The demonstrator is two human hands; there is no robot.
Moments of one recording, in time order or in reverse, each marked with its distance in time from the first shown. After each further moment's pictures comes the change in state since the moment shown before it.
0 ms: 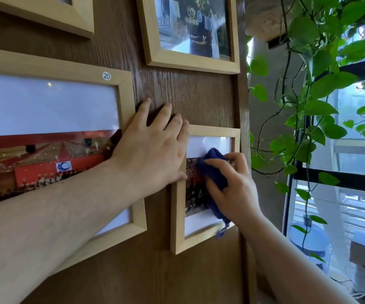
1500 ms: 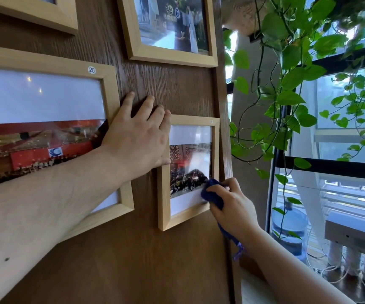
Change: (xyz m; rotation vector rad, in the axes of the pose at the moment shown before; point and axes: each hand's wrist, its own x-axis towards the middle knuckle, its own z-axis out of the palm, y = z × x) left_hand -0.002 0.004 0.002 0.035 -0.002 -0.020; right_hand -0.076 0.025 -0.027 -0.265 -0.373 0.279
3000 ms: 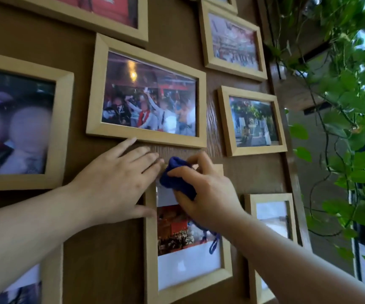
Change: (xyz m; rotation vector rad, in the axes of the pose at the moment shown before) left_hand -0.138 -0.203 -0.074 0.131 -0.022 0.010; right_hand 0.082 -0.303 -0.111 0.250 0.323 -0.735
